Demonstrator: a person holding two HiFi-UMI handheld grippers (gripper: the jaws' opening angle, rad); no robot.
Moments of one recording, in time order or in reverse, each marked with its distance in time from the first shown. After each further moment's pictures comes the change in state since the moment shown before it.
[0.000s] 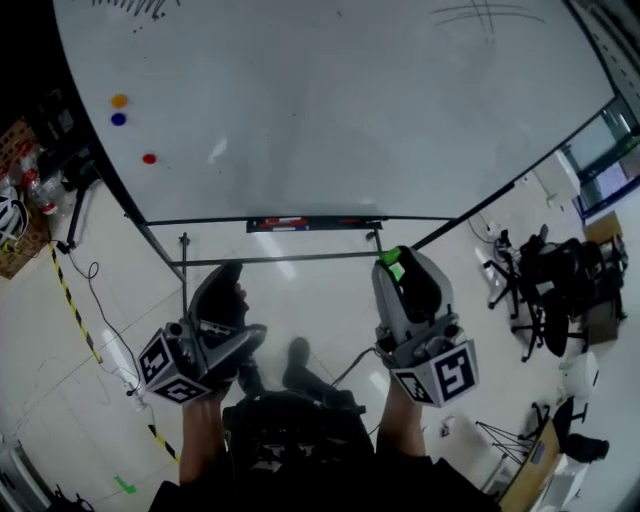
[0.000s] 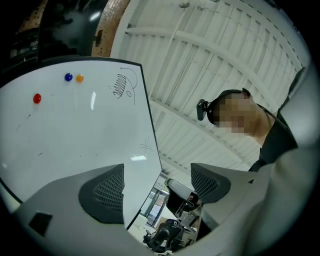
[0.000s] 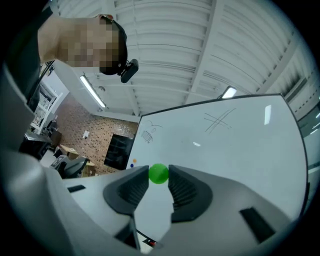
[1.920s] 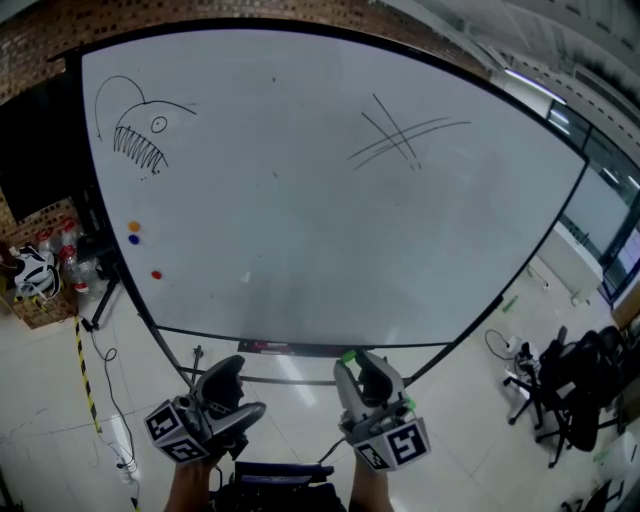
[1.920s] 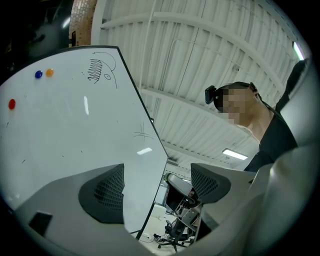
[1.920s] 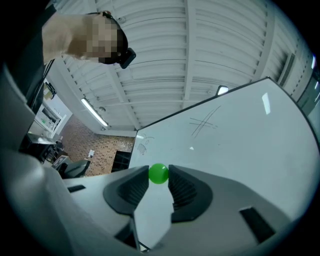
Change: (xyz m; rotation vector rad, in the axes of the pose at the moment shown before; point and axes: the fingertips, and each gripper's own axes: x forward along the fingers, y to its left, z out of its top) left arm 0.087 -0.020 -0.054 0.207 0.116 0.070; right arm -0.021 -0.077 0.001 0.108 -0.151 0.101
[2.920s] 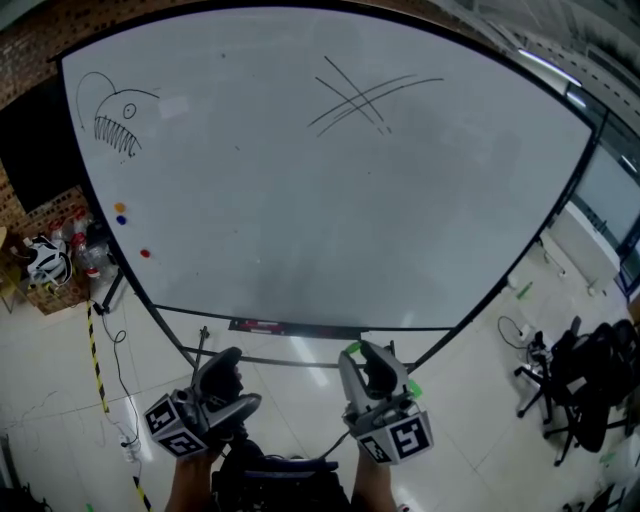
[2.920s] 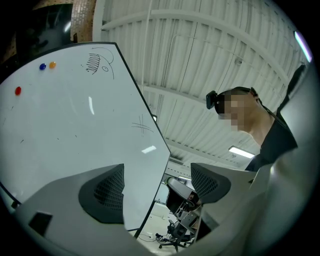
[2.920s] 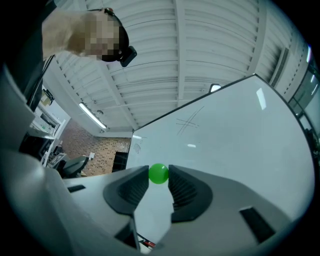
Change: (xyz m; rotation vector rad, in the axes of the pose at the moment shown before) left arm 0.036 -0.029 -0.055 -0.010 0.001 0.072; right arm -0.060 -0.059 -0.008 0.052 0.011 0.001
